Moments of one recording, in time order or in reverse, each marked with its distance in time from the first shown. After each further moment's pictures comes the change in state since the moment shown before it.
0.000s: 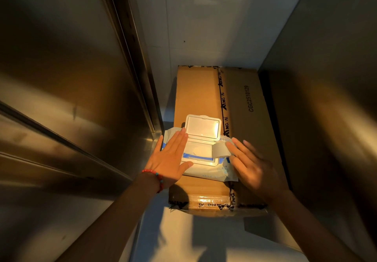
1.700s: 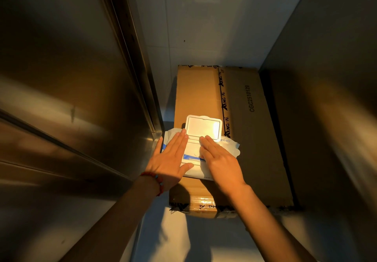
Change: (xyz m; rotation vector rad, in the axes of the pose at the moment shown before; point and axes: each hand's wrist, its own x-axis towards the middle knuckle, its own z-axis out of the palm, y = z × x) left_hand 0.003 0.001 0.006 0.028 0.019 -0.010; right_hand 0.060 -0.052 0.021 0.266 -0.447 0.413
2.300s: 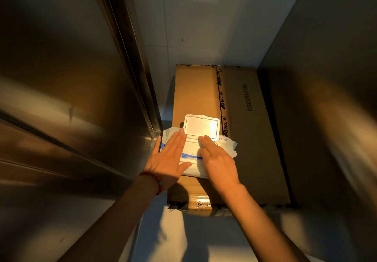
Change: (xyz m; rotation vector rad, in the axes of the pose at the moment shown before) left_hand 0.000 0.001 0.001 0.026 0.009 -0.013; right_hand 0.002 -0.006 0.002 0.051 0.098 0.030
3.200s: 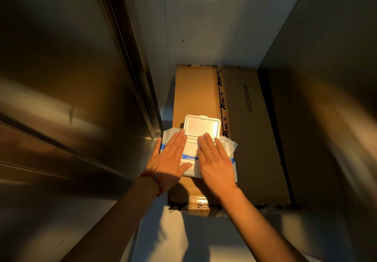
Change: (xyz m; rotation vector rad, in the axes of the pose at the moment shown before) left_hand -0.004 0.002 -0.003 0.010 0.037 0.020; right_hand -0.001 -0.008 0.004 -0.347 -0.002 -0.024
